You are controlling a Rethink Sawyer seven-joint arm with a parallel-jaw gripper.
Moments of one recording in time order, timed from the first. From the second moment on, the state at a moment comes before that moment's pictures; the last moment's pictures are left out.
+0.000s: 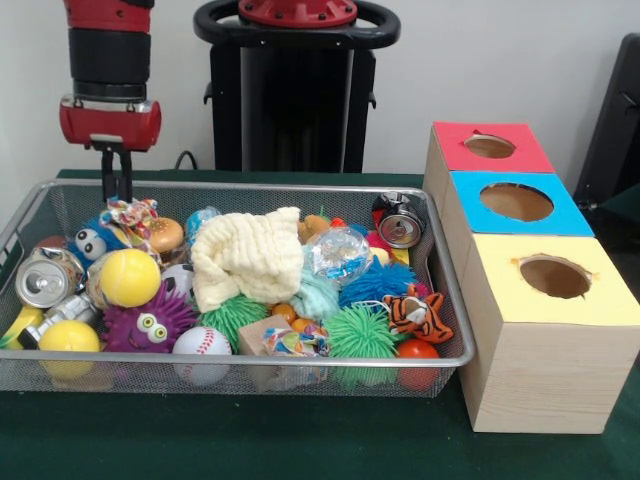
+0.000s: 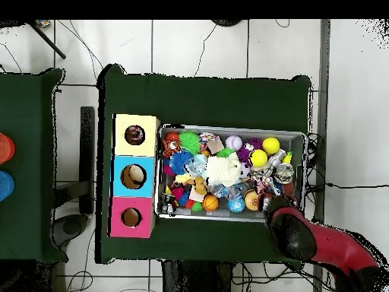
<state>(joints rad) -0.95 -0.72 0.29 1.96 -0.56 0.11 1.58</state>
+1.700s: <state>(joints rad) -0.72 -0.75 0.36 1.94 -0.51 0.11 1.58</state>
